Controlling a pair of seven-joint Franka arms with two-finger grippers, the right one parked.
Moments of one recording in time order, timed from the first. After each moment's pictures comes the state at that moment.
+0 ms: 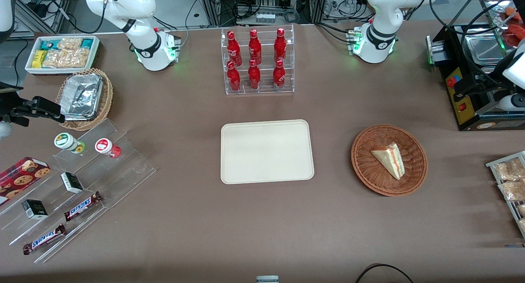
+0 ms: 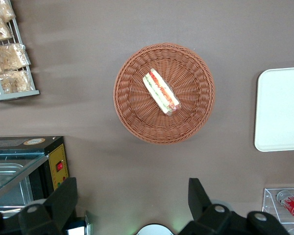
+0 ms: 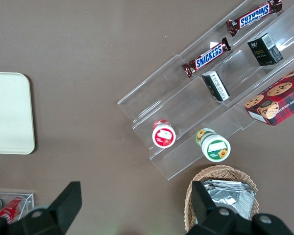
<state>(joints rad) 0.00 0.01 -0.03 -1.50 0.04 1.44 0.01</state>
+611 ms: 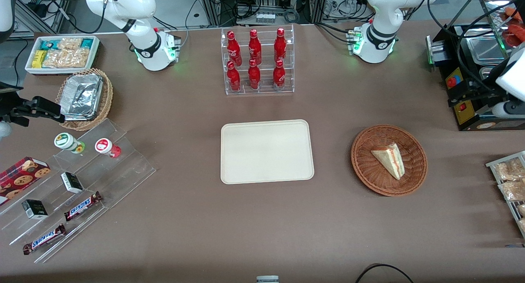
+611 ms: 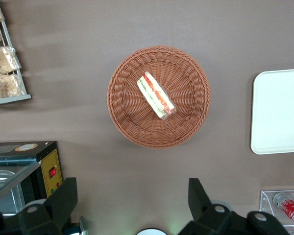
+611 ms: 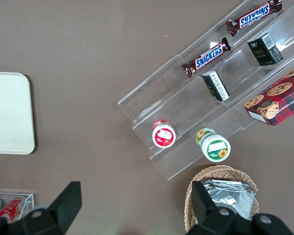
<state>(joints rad) 0.00 0.04 -0.03 -1.52 0.03 1.48 0.01</state>
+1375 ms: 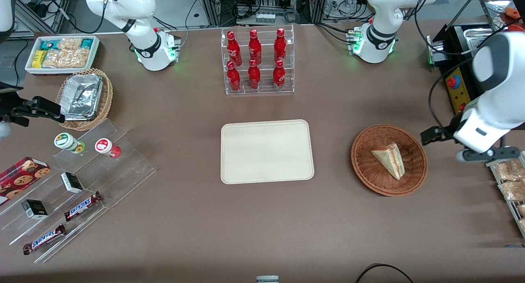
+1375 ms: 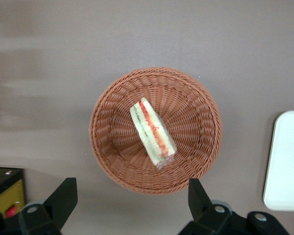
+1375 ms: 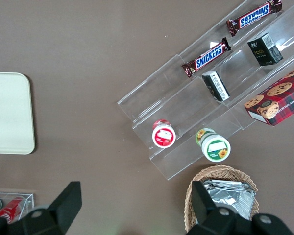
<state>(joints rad) -0.02 0.14 -0.03 -1.76 0.02 1.86 -0.15</state>
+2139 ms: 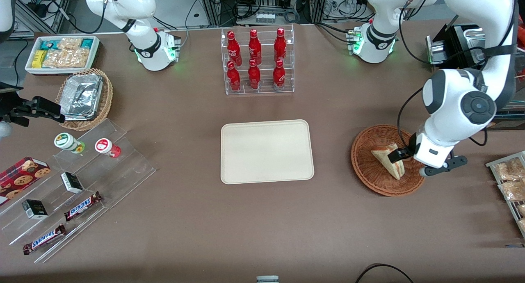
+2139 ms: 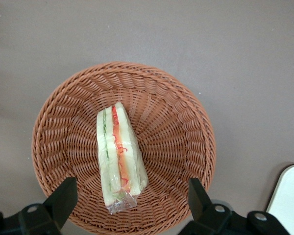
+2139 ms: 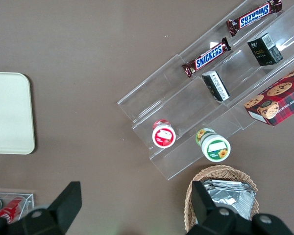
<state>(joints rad) -0.08 0.20 -0.03 -1.99 0.02 2.19 -0.44</state>
